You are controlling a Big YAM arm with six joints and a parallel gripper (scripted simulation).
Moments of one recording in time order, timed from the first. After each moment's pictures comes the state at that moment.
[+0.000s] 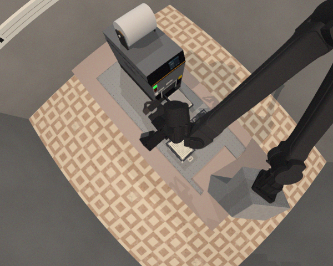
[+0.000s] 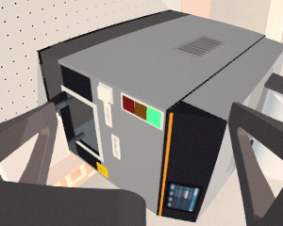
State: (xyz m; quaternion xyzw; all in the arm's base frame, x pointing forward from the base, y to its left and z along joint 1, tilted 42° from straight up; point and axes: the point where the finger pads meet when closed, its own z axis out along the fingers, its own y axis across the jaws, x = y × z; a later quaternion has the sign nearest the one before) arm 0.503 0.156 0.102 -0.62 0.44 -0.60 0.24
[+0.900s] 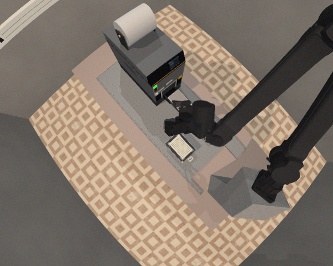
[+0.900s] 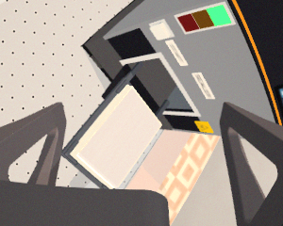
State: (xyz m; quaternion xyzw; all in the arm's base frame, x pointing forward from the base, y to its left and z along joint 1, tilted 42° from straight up) arm 0.473 0.062 0.093 -0.47 0.60 -0.51 0.40
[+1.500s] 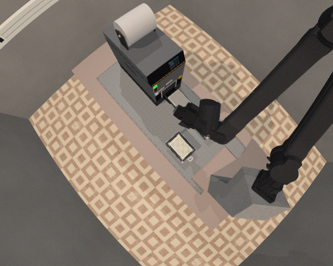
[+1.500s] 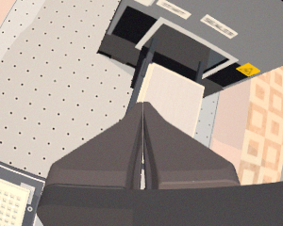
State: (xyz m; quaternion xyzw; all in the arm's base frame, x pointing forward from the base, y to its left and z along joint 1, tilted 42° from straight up) arm 0.470 0.027 0.093 -0.29 0.70 -0.39 0.52
